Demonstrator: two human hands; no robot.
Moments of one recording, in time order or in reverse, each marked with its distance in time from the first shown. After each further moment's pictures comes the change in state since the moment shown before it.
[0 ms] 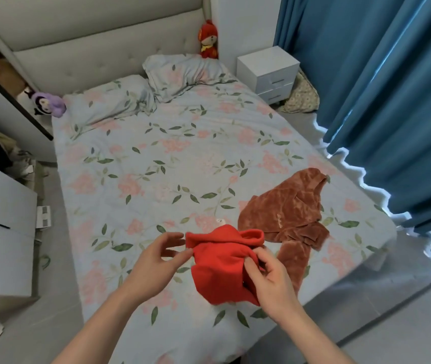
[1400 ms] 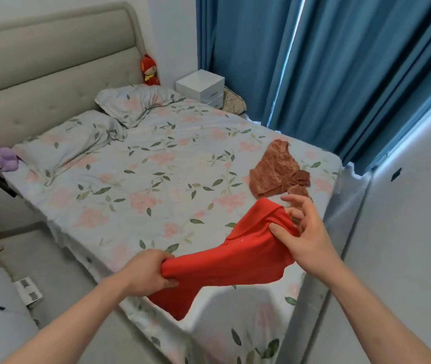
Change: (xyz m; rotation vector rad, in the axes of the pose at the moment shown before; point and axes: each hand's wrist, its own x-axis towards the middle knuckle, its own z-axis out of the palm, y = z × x) left_hand -0.015 -0.275 -0.377 0.858 -0.557 0.611; right_hand -0.179 -0.145 0.399 -0.081 0.546 -0.046
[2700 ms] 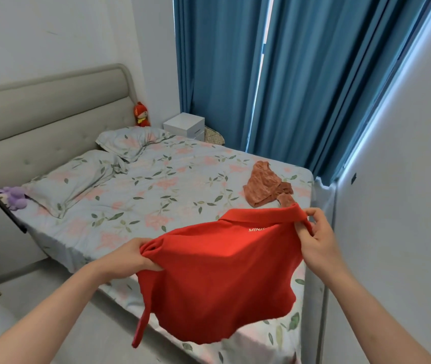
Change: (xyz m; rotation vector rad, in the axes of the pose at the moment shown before) left_hand -0.208 -0.134 -0.081 -0.534 -0.075 0.082; right_hand -0.198 -0.097 0.146 -0.027 0.440 -0.021
